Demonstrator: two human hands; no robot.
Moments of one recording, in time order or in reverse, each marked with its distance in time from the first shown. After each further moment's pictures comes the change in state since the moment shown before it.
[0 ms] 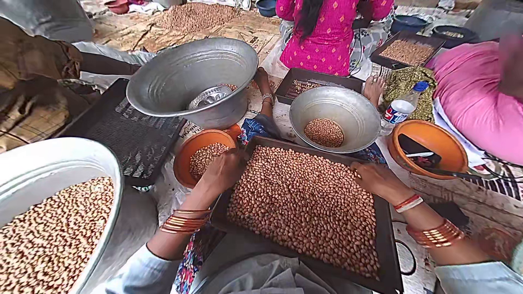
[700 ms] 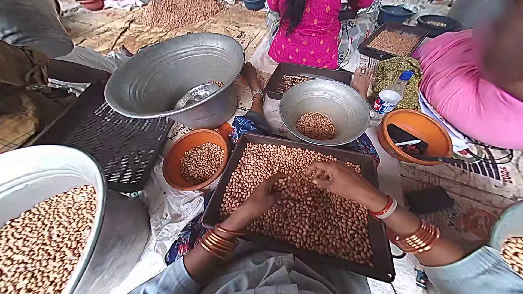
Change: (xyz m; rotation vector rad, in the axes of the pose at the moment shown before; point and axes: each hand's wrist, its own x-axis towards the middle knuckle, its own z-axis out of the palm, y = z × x) left_hand -0.025 0.084 0.072 -0.981 -0.452 0.045; right_hand -0.031 -0.052 0.002 0.492 0.033 -0.391
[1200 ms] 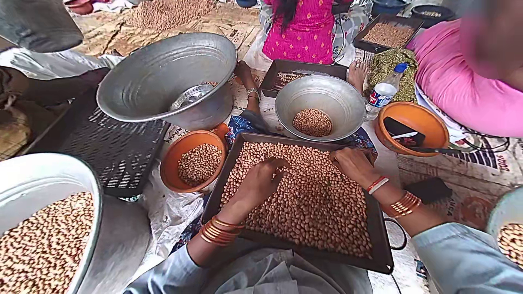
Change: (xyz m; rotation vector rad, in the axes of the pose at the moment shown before) left_hand 0.010 0.037 -0.012 0.710 0.217 0.272; right_hand 0.026 0.071 0.002 -0.508 0.170 0.184
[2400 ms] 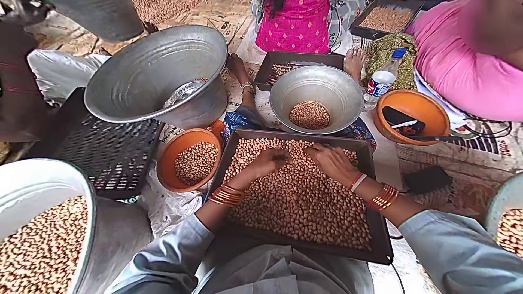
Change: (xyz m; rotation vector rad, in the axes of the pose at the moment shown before) left_hand 0.051 -0.031 0.016 -0.493 -0.260 -0.067; right_hand 0.008 -0.030 0.038 -0.012 0.380 -0.288
